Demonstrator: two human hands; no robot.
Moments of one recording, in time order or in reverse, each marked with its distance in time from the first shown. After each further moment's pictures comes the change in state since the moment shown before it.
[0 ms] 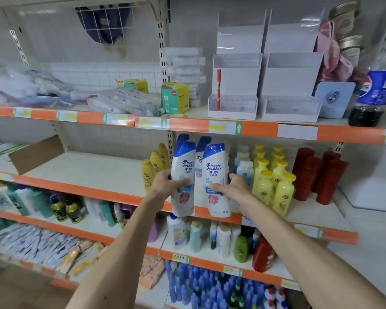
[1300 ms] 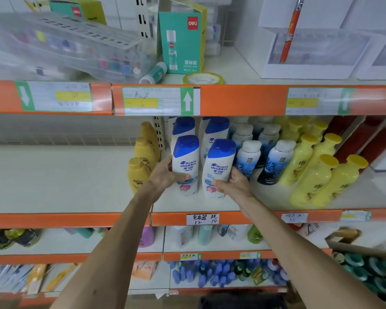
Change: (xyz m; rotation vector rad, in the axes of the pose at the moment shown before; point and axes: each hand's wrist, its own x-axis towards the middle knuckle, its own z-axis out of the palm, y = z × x) left_hand 0.242 -0.118 -0.047 -0.028 -0.431 -0.114; right_hand 0.165 0.069 0.132 0.311 0.163 0.140
